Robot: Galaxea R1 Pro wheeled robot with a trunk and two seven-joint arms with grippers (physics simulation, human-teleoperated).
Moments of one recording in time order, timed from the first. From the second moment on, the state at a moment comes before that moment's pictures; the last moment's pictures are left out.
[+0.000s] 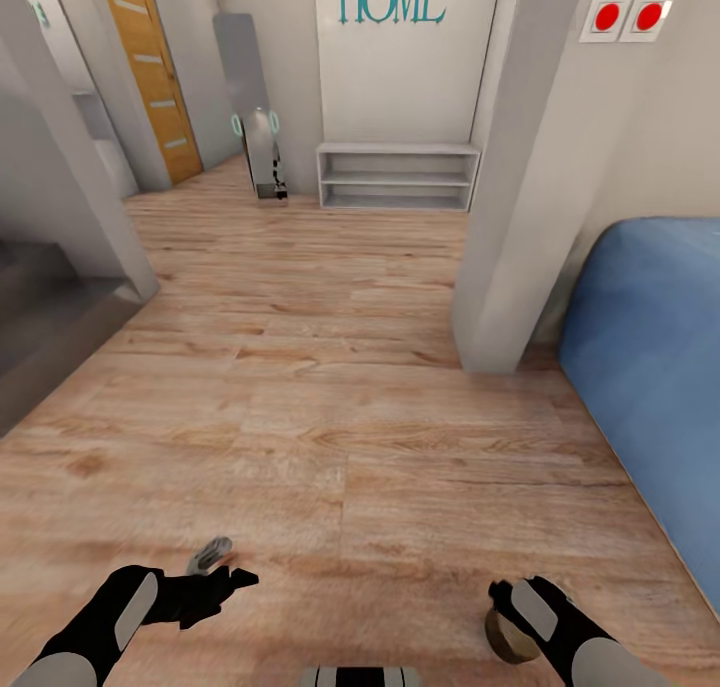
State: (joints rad) left arm -0.52 0.18 0.15 -0.53 0.31 0.79 -0.48; right arm -0.60 -0.08 0.13 -0.30 -0.79 0.25 -0.40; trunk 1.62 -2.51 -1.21
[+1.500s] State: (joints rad) left arm -0.52 0.17 0.15 -0.54 0.31 0.79 -0.48; right arm -0.60 -0.10 0.12 -0.30 -0.79 0.24 -0.40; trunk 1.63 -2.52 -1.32
